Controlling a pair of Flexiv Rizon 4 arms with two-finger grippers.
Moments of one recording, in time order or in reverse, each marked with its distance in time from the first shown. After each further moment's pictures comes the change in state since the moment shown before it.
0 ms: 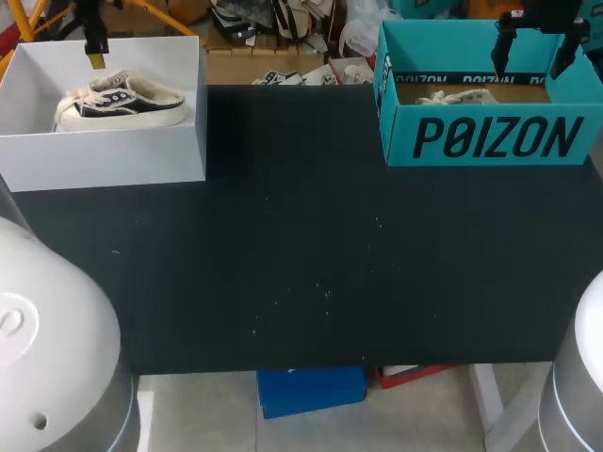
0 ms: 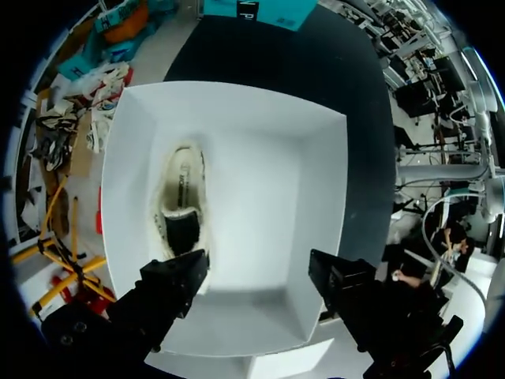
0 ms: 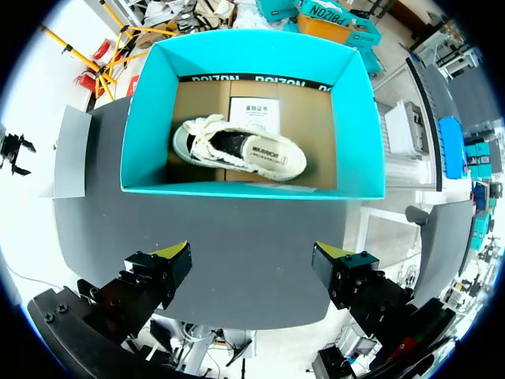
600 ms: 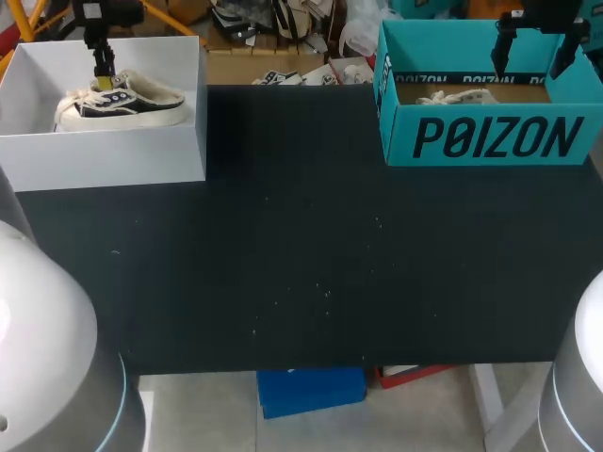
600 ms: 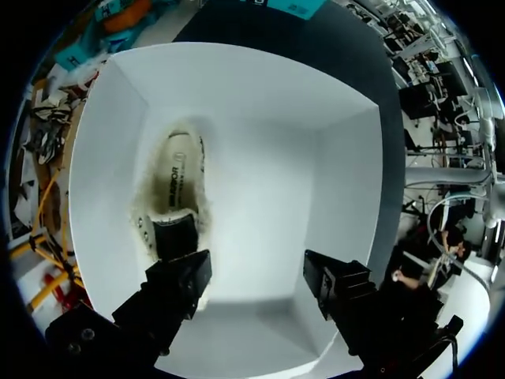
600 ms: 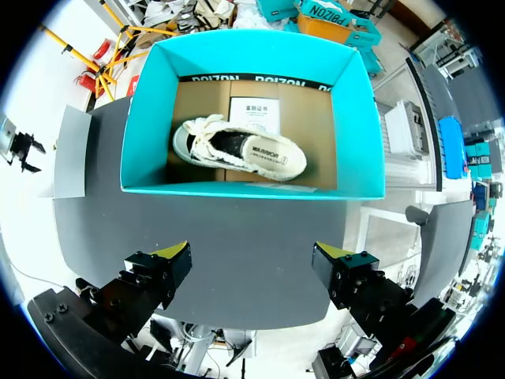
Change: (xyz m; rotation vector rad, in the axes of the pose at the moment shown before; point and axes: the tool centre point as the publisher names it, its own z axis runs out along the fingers) left arm -0.020 0.002 0.051 -0.021 0.032 -0.022; right arm 0.000 0.000 0.000 0.000 0.000 0.000
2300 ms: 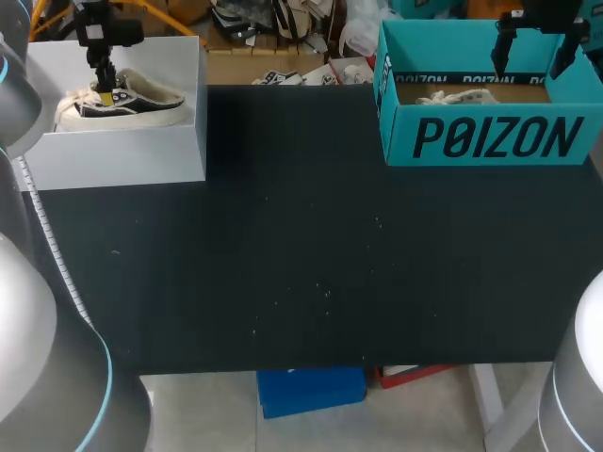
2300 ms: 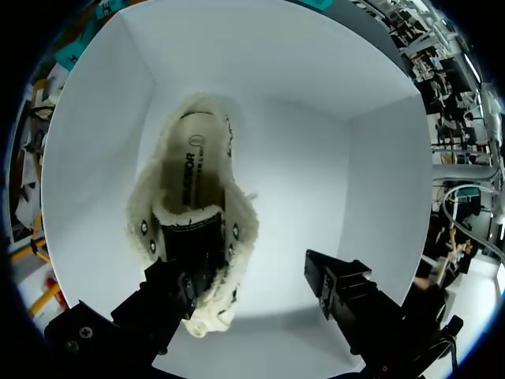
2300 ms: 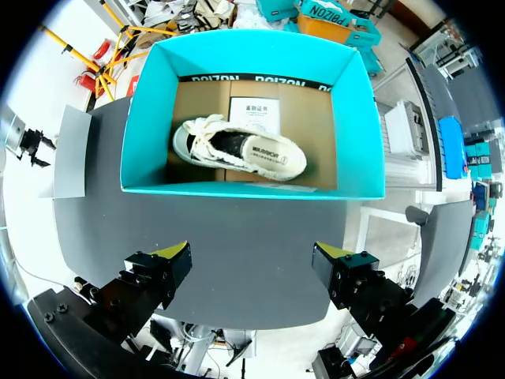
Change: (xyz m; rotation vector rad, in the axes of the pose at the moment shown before) left arm -0.042 0.007 0.041 0.004 -0.034 0.014; right arm 0.000 0.000 0.000 0.000 0.000 0.000
